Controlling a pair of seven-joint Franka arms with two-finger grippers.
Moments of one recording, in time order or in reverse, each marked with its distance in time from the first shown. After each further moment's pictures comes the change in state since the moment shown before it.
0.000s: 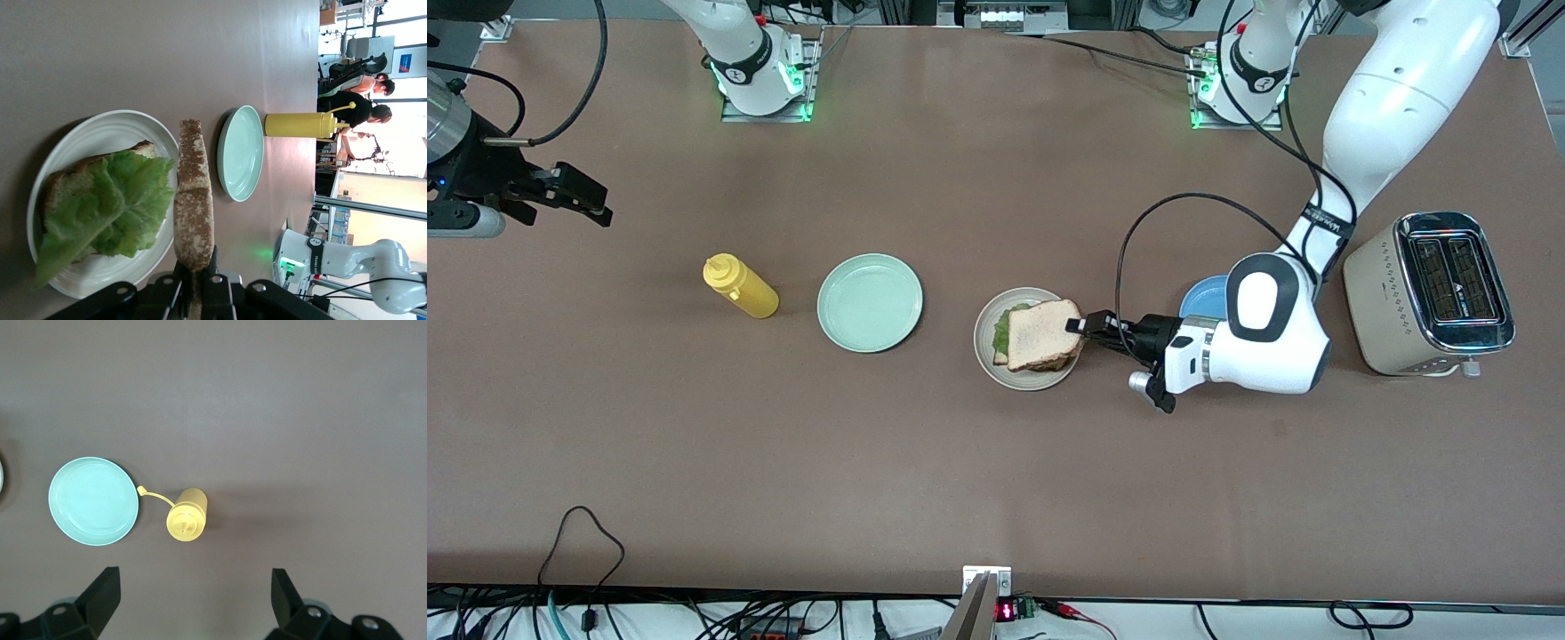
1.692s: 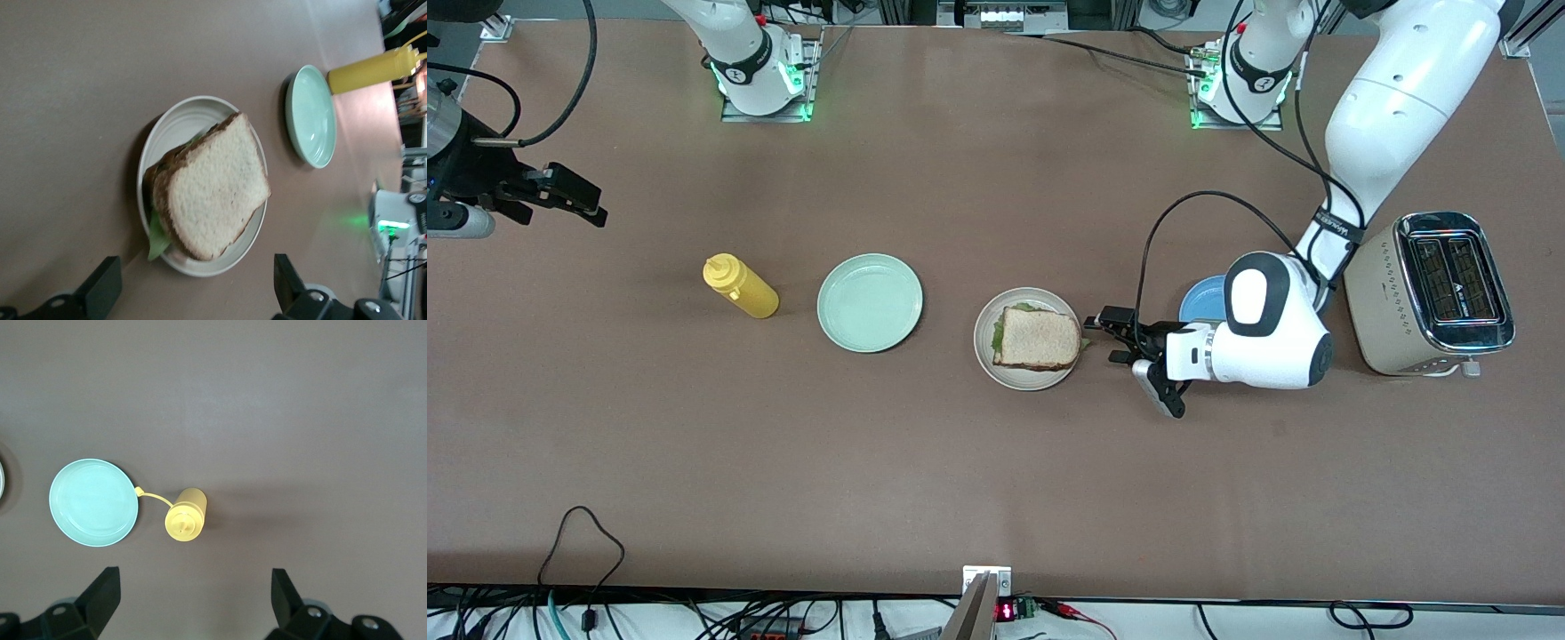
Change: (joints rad) left arm 0.018 -0.042 0.003 -0.040 0.289 0.074 0.107; right arm -0.003 0.000 -0.013 0.000 0.006 -0.001 0.000
